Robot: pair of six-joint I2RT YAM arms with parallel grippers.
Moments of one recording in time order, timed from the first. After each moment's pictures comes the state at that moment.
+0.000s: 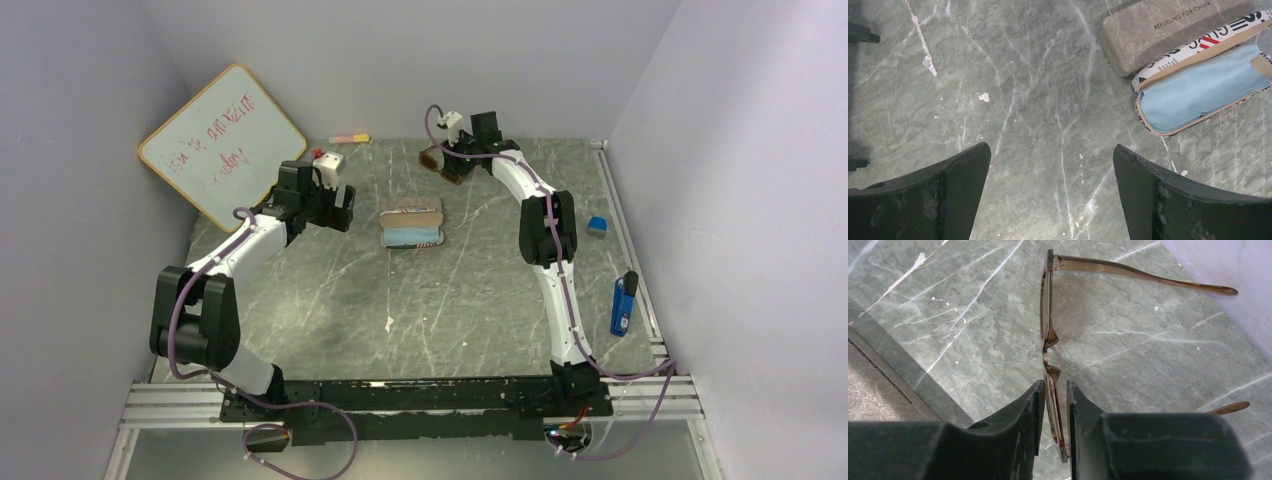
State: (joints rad) left arm -0.22 1.53 1.05 -0.18 0.14 0.06; right arm 0.25 2.57 2.27 -0.42 -0.46 -0.38
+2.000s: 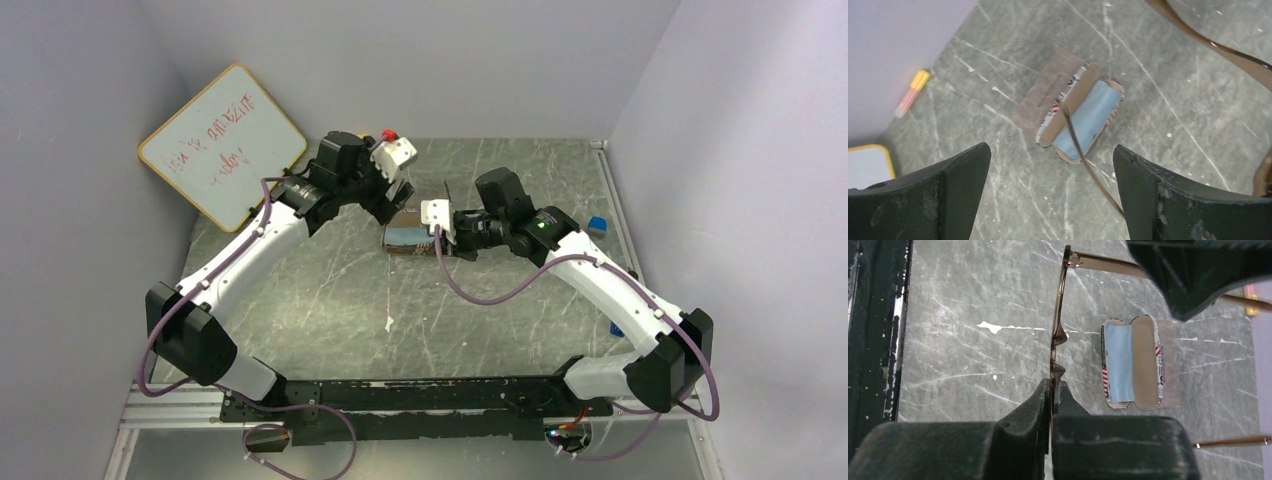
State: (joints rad) left arm -0.54 1.48 1.43 -0.46 0.17 0.33; right arm 0.64 1.31 1.23 -0.63 -0.64 -0.78
